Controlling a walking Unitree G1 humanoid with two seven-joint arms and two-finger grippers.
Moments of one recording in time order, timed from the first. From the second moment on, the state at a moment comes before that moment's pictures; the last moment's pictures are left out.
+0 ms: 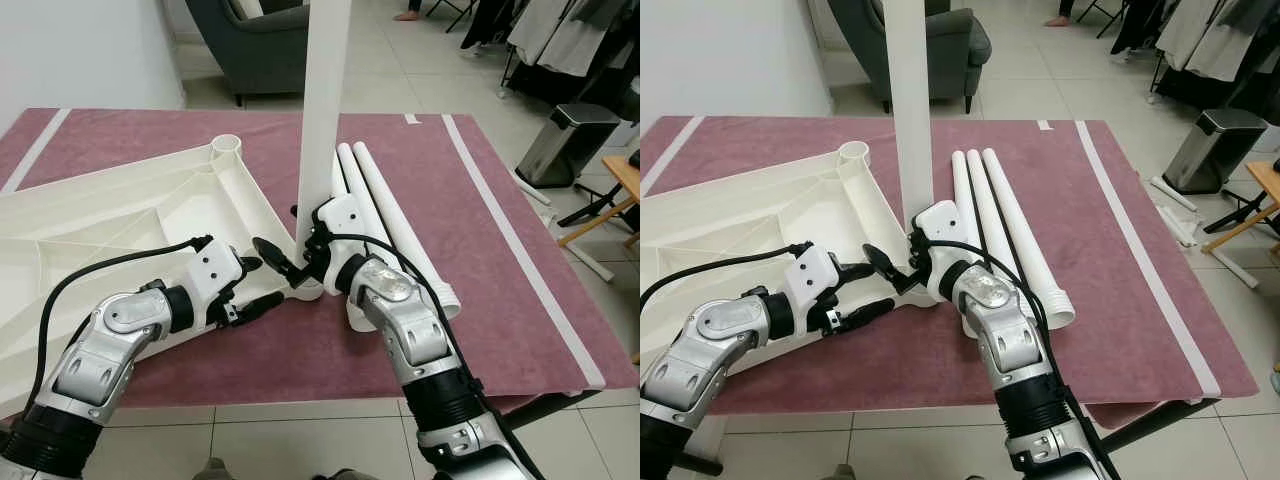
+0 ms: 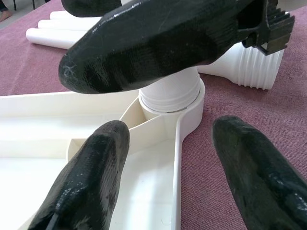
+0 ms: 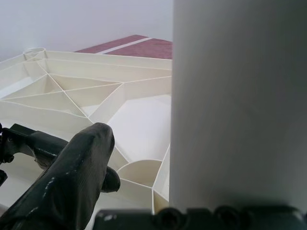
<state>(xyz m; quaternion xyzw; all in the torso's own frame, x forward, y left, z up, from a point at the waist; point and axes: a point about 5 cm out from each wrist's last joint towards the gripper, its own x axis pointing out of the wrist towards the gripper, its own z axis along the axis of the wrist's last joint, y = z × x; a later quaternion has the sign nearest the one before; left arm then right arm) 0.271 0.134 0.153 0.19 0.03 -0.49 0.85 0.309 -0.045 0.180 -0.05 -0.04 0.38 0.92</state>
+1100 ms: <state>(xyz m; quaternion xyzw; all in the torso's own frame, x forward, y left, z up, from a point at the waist) 0.273 0.130 0.148 0.20 0.04 -0.47 0.86 0.307 -0.085 0.166 -0.09 -0.03 0.37 0.93</state>
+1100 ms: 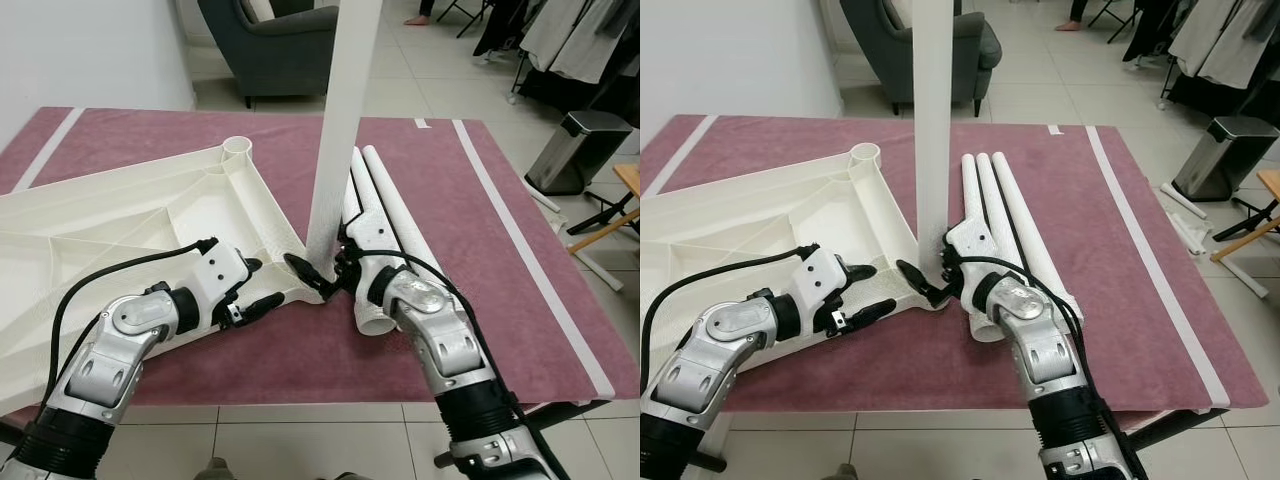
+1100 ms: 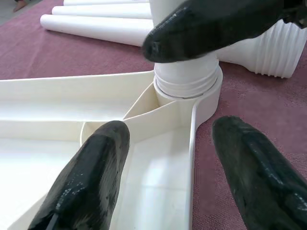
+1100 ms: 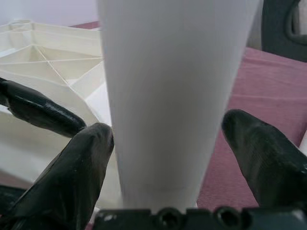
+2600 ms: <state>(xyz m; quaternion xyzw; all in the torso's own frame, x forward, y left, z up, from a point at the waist) 0.249 0.150 0.146 0.28 0.09 -0.50 0.82 0.250 -0.159 0.136 -0.21 0.08 0.48 0.85</state>
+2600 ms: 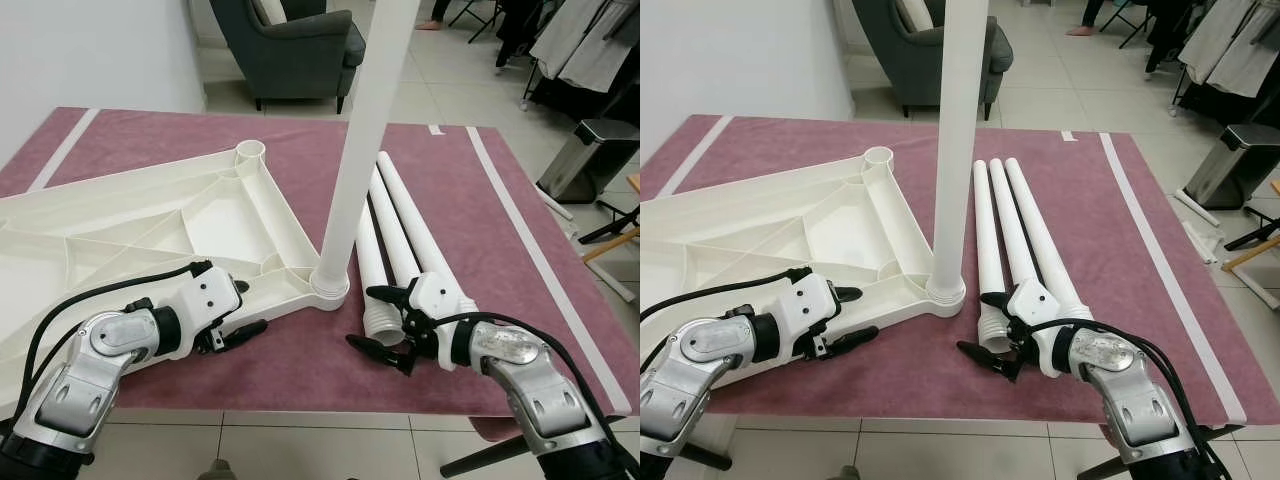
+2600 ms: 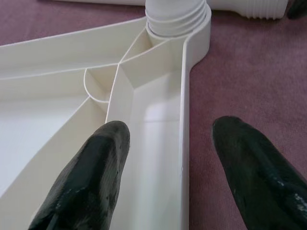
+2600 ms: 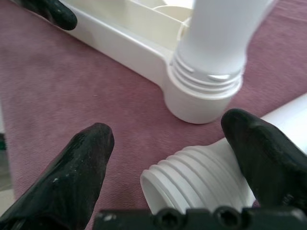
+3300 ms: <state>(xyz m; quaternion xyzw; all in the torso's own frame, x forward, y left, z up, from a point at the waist) 0.262 0.157 0.131 0.31 0.15 -0.53 0.78 0.243 -0.138 0.144 -0.20 0.07 0.55 0.81</state>
